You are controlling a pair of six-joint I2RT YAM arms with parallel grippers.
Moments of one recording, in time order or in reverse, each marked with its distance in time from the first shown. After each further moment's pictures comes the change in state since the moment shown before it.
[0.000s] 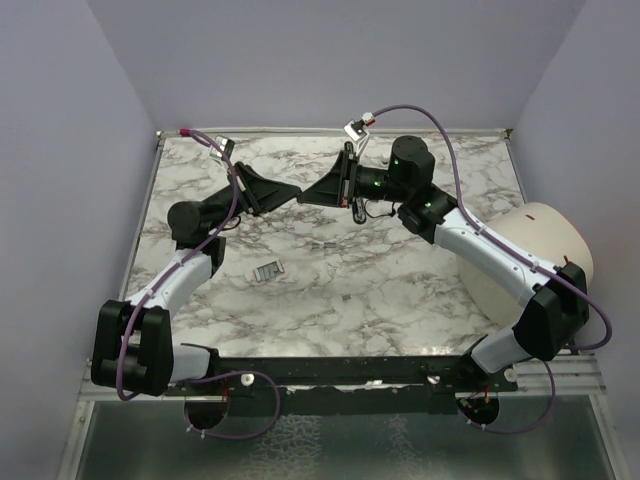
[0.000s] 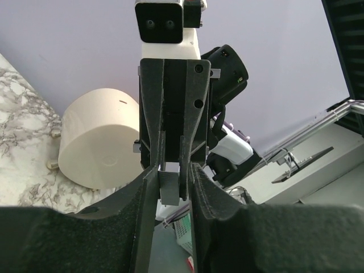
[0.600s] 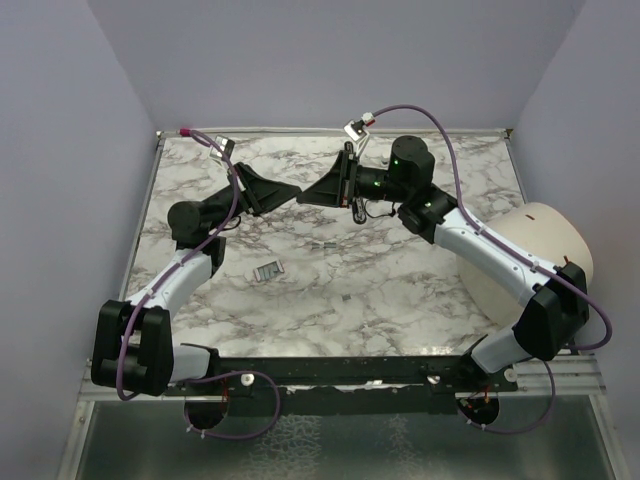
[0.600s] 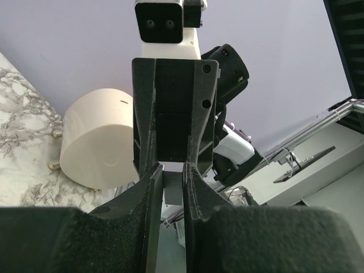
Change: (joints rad) left arm 0.000 0.002 -0.001 0.000 0.000 0.005; right arm 0.000 0.000 0.000 -0.001 0.000 -0.005
